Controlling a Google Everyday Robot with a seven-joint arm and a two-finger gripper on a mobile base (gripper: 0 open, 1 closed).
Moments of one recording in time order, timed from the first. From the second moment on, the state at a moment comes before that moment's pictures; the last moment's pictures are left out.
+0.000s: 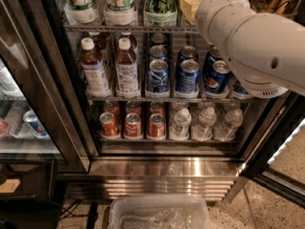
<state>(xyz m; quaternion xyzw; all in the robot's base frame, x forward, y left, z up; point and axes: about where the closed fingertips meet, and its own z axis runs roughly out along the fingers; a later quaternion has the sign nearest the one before) 0.653 -0.115 1.068 -0.15 0.67 -0.02 0.73</state>
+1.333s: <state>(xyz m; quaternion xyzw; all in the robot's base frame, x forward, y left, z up) 0.639 -0.126 1.134 -0.12 0.62 -0.01 0.77</state>
